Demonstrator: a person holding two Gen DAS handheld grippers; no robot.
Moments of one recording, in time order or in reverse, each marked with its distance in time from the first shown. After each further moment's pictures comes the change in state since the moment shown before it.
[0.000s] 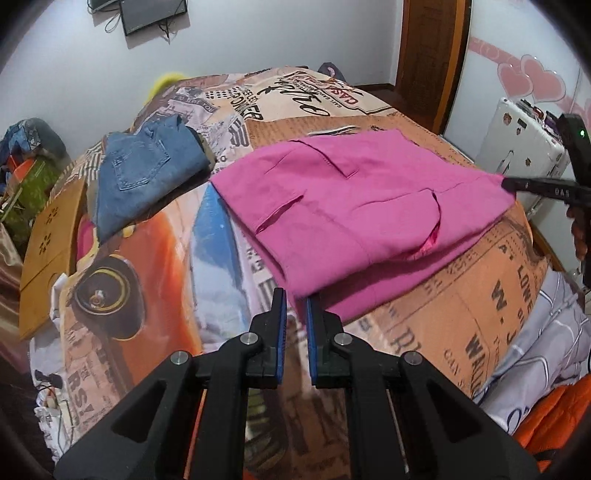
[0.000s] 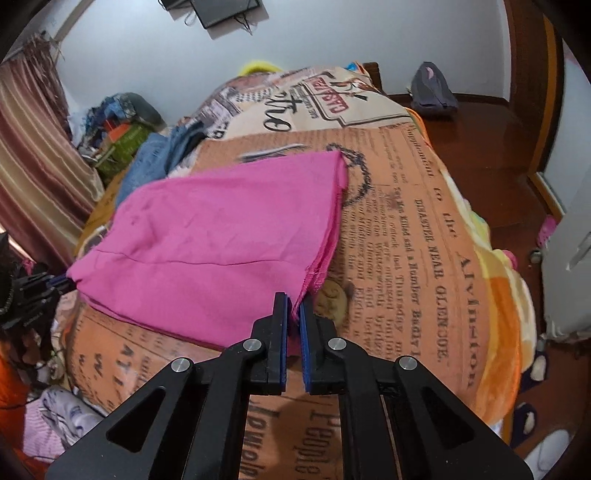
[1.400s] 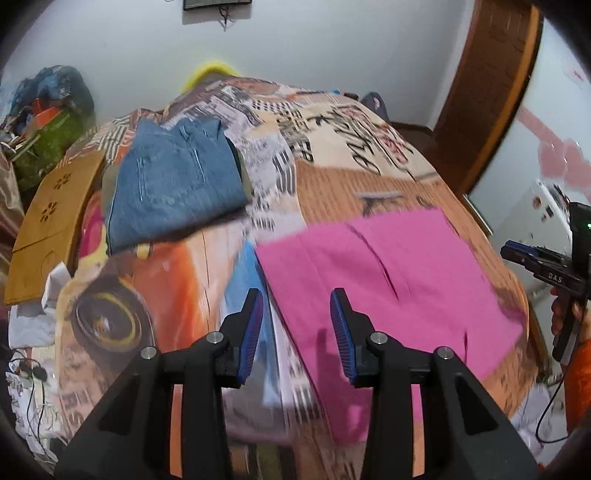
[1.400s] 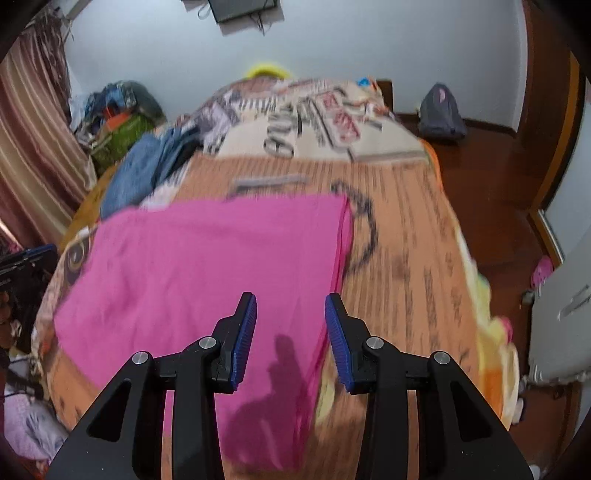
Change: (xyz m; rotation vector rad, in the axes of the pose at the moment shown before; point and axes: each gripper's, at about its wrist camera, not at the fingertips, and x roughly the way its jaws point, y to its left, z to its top) left arm 0.017 0.062 0.080 -0.263 -0.053 -0.006; right arm 0.025 0.006 0.064 -0.094 -0.039 -0.033
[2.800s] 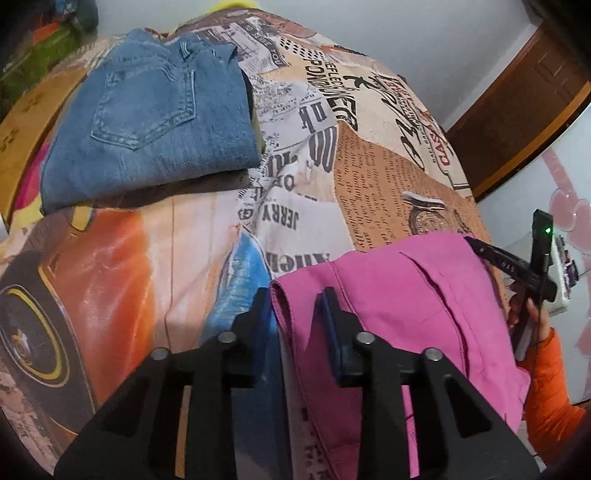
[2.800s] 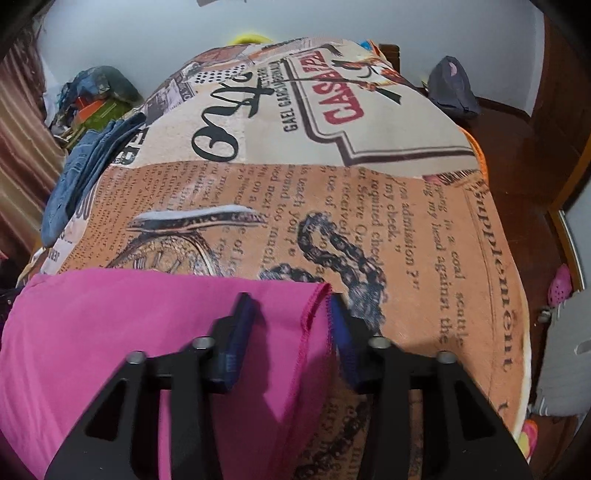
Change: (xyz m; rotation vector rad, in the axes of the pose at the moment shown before) left arm 0.118 0.047 0.021 -0.204 0.174 -0.098; right arm 0.140 -0.050 0.063 0.009 0.134 -0.001
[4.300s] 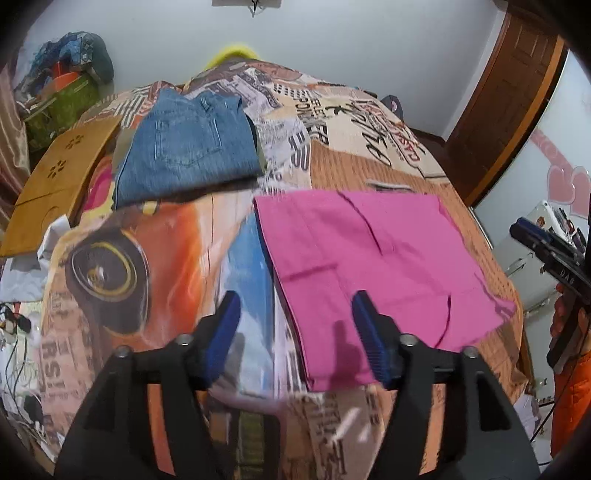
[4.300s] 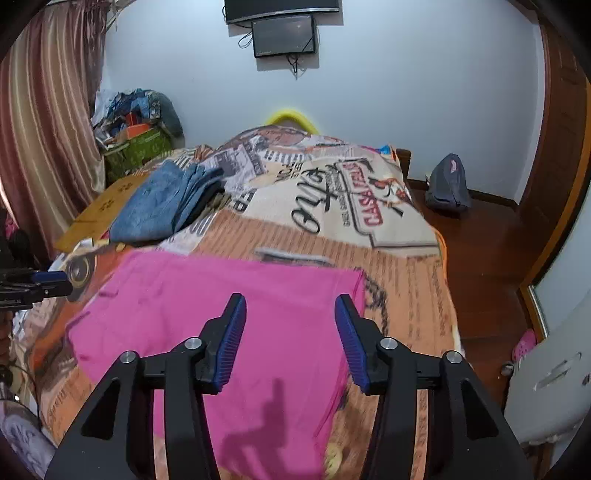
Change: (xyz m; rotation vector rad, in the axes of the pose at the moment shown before) left arm -0.106 -0.041 -0.094 0.082 -0.145 0.092; right arm -0.150 0.100 -0.064 -0.175 -0.285 -0.061
